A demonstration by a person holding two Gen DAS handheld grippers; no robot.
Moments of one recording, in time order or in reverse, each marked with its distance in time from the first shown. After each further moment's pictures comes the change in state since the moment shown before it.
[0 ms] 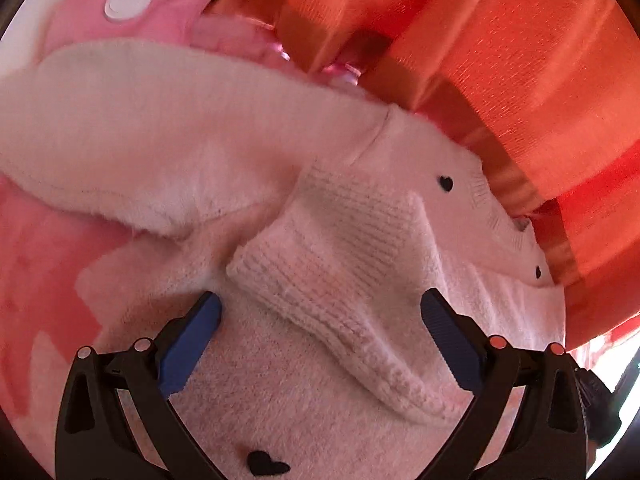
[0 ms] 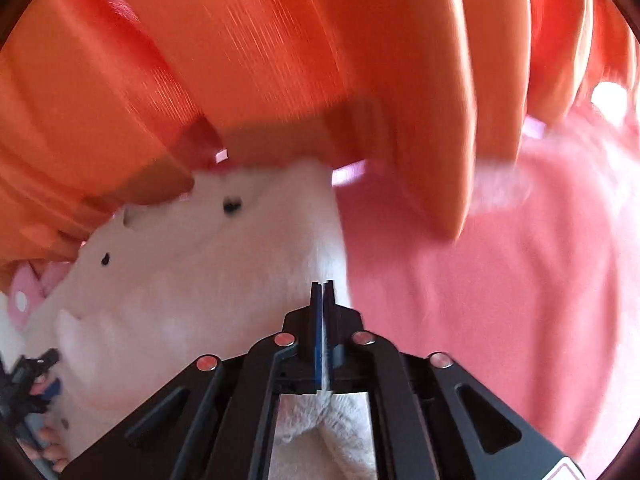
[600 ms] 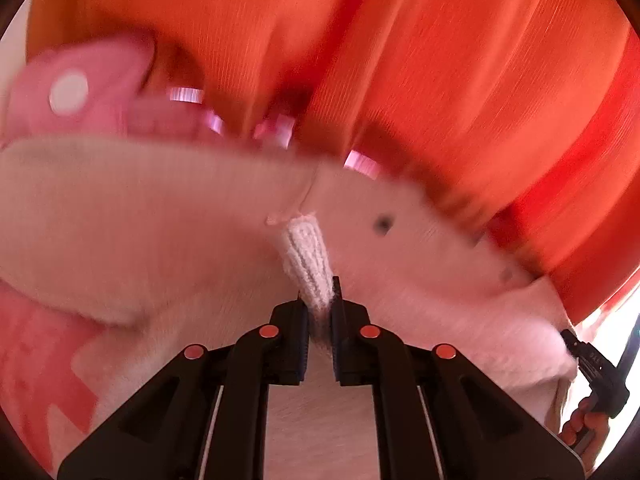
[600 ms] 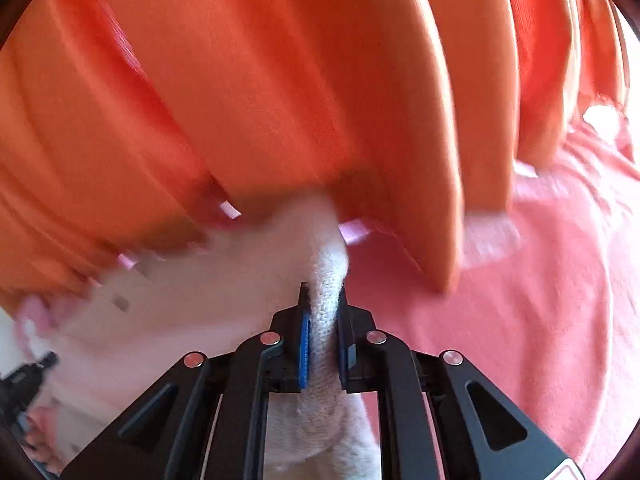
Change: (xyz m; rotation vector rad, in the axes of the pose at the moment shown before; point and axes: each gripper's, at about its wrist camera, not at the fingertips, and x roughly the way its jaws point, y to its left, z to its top) left arm -0.001 -0.024 0.018 0.143 -0.072 -0.078; right arm 0.002 -0.009 -0.004 -0.014 -0.078 -0.099
